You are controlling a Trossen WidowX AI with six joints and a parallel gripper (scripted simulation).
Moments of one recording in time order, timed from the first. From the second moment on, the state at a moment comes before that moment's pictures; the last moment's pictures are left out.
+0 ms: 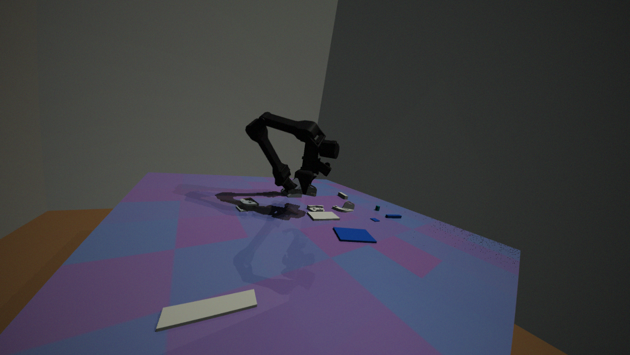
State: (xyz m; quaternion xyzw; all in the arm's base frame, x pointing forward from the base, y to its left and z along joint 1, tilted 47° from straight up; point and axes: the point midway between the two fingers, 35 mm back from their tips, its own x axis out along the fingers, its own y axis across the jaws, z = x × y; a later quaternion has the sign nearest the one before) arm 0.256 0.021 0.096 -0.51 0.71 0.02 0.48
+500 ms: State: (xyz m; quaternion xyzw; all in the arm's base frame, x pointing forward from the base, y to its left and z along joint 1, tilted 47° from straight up) arm 0.255 0.056 0.062 -0.42 0.70 -0.10 0.56
